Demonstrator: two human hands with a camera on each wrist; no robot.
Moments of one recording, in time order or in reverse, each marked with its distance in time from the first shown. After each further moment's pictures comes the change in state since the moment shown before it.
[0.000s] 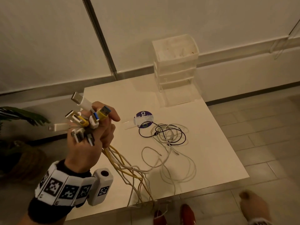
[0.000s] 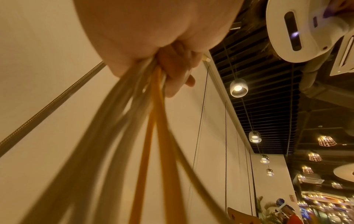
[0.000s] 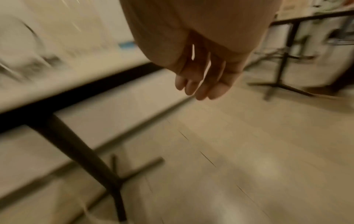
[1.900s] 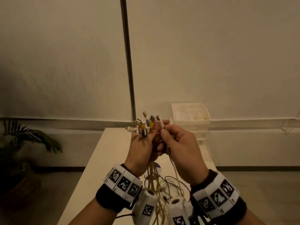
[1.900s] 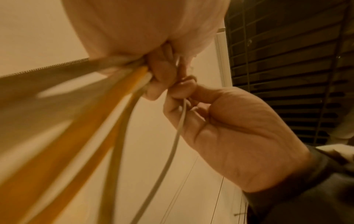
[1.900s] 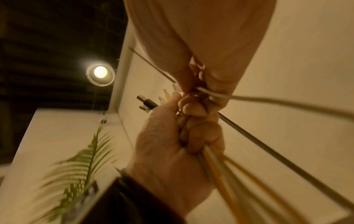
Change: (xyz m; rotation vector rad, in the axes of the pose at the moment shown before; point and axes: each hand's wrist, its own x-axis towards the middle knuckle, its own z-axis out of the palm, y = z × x) left_hand 0.075 0.019 0.072 -0.136 0.279 -0.130; right_hand -0.156 -0.393 -0.173 1.088 -0.442 -1.078
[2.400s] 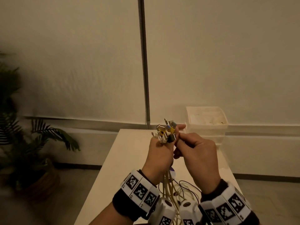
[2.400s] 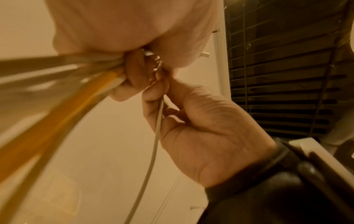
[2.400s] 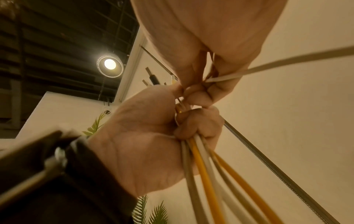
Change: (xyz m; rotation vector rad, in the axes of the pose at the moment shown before) left_hand -0.007 0.004 -0.003 0.178 0.031 0.076; right_hand -0.003 0.007 0.015 -0.212 0.185 -0.178
